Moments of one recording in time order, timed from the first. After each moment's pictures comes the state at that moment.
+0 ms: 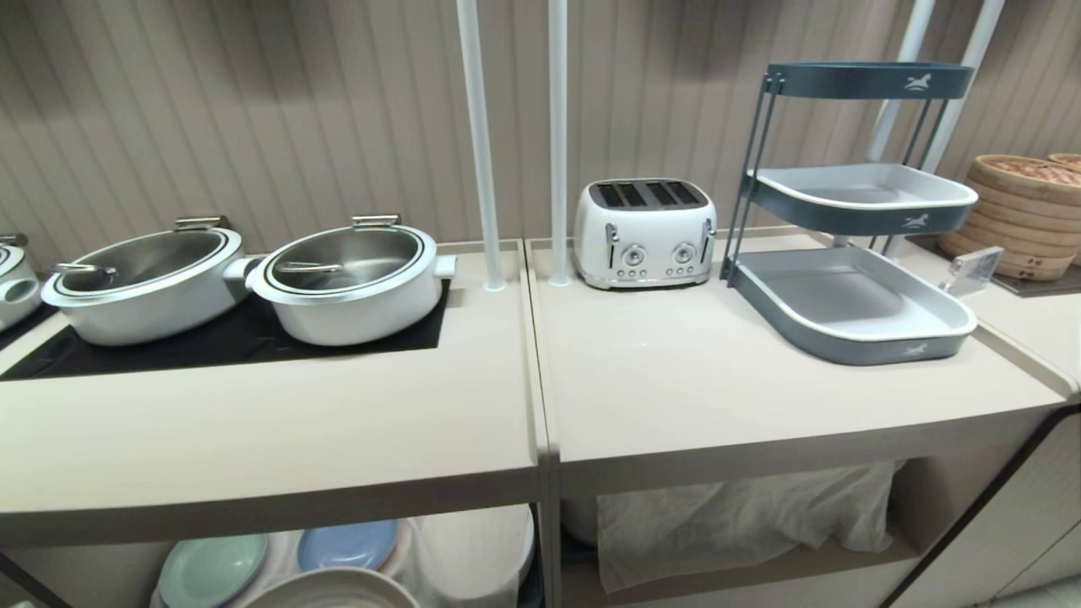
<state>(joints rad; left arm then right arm) 0.17 0.84 -0.36 0.73 -0.32 -0.22 0.00 0.00 0.00 0.00 0.00 0.00</state>
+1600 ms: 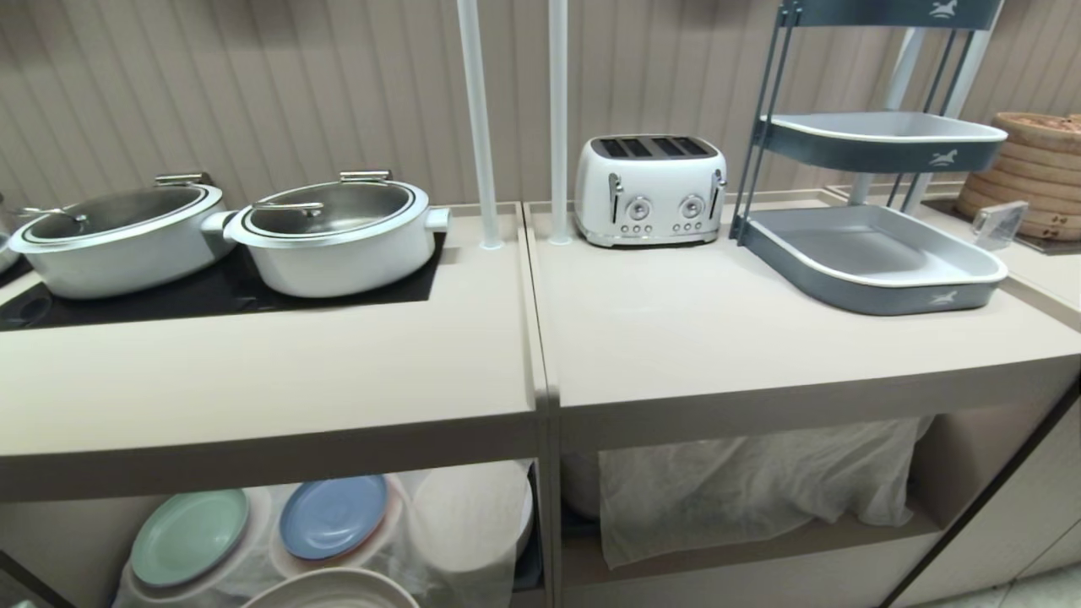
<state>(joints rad) 0.17 0.86 -0.37 0.77 -0.33 -0.22 0.00 0.00 0.00 0.00 0.00 0.00</state>
